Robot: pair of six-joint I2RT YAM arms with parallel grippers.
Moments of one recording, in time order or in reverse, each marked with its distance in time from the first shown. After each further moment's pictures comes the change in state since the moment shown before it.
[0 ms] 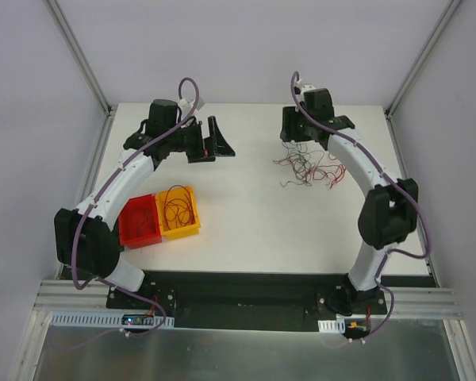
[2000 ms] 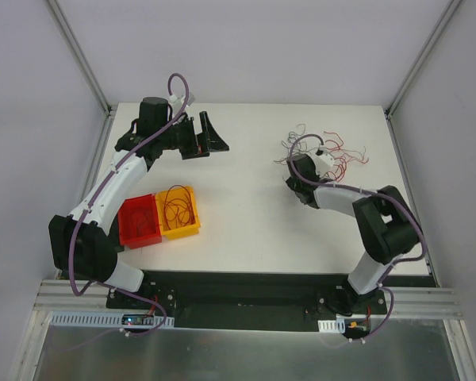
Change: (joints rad) left arm 0.045 -0.050 -0.011 0.011 -0.022 -0.009; right arm 0.148 0.003 -0.663 0.535 0.568 0.798
